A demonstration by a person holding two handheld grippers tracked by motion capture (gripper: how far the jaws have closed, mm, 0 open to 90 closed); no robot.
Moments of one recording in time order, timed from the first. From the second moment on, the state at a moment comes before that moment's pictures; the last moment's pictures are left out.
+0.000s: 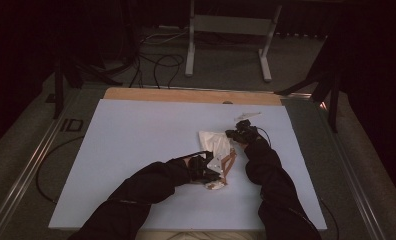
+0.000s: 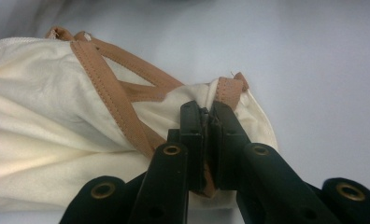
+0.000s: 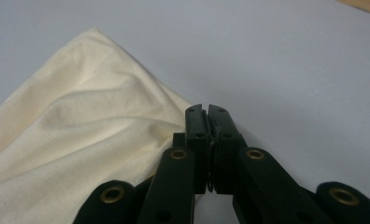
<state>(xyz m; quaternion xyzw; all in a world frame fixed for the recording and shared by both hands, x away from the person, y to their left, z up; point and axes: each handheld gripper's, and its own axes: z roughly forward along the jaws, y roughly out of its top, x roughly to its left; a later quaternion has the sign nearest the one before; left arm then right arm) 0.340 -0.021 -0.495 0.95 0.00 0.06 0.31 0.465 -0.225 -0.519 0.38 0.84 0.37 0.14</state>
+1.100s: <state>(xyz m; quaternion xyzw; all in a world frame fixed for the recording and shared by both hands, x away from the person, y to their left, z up) 0.333 -0.014 -0.476 0.92 0.04 0.04 0.38 0.469 -0.227 -0.508 0.41 0.82 0.38 0.13</state>
